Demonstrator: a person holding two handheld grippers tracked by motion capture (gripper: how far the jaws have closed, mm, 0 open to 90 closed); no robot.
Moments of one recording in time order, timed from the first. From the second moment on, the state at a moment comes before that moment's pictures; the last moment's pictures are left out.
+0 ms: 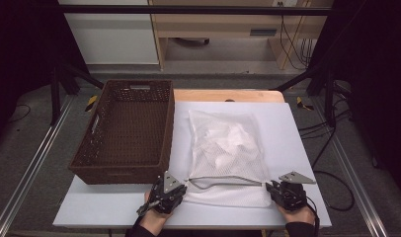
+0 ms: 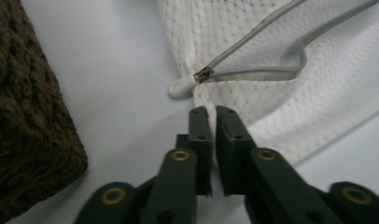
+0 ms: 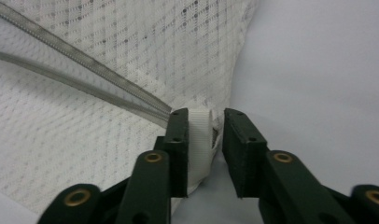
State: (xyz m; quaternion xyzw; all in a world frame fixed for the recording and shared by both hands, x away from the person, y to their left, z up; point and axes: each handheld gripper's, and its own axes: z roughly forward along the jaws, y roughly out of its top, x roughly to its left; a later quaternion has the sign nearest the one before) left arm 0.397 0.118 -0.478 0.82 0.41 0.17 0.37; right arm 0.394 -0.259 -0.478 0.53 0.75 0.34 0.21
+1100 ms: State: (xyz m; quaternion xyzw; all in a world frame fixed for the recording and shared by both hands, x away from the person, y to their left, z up) left arm 0.394 0.113 -0.482 0.82 0.40 0.16 0.37; right arm 0.416 -0.144 -0.444 0.40 0.77 0.45 0.22
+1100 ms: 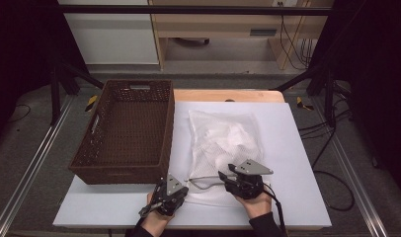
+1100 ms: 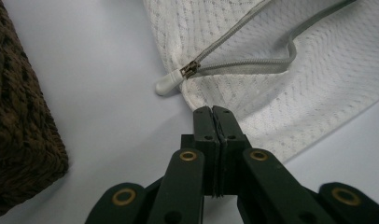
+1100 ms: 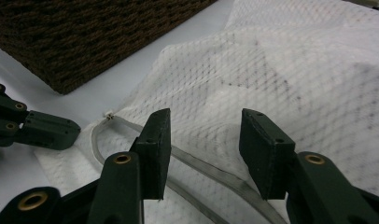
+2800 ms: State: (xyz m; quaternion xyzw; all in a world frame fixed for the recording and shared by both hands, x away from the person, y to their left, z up) left arm 0.388 0.114 -0.481 0.82 0.40 0.14 0.38; right arm 0.416 -0.083 -0.477 0.34 0.83 0.42 0.13
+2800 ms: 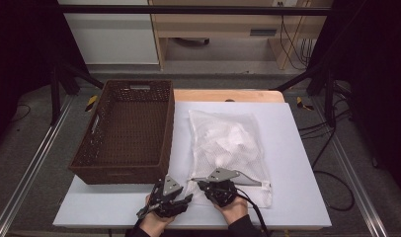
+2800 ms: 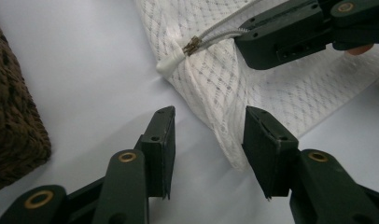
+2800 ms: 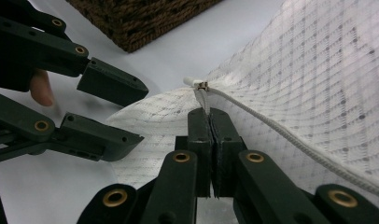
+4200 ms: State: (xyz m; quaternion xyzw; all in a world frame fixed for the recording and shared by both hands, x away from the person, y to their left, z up) left arm 0.381 0.114 -0.481 0.83 0.39 0.16 0.36; right arm 0.443 -0.047 -0.461 0.37 0.83 0.39 0.14
